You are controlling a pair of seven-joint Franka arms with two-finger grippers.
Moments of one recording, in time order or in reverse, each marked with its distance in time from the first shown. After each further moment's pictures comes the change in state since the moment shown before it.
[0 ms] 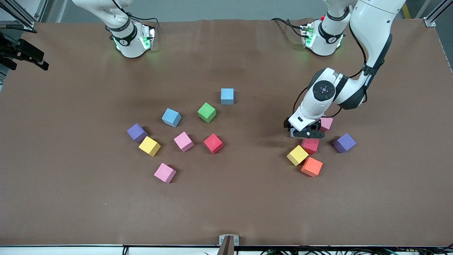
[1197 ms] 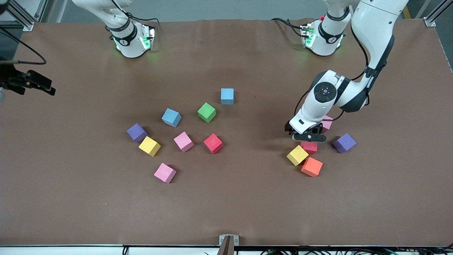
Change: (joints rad) left arm 0.008 0.012 0.001 0.047 0.027 0.000 0.000; right arm -0.001 0.164 -0.010 0.010 -0.001 0.114 0.000
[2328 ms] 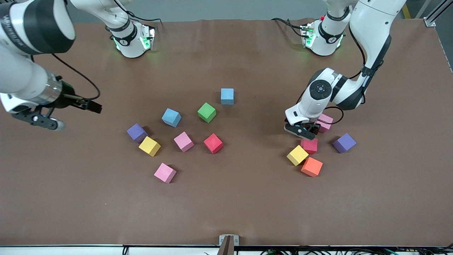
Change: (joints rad) left arm 0.001 -0.010 -0.014 -0.070 0.045 -0.001 0.350; right arm 0.202 0.108 0.021 0.003 0.009 0.006 0.493
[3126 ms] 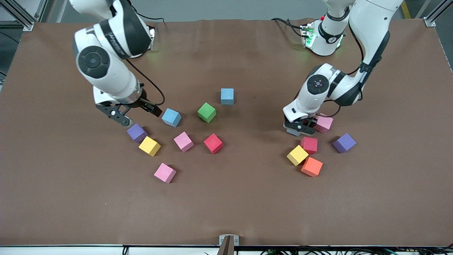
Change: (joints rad) left arm 0.034 -0.028 -0.105 -0.023 0.000 0.001 -0.342; right arm 0.279 0.018 0.001 -0.253 0.020 0.354 0.558
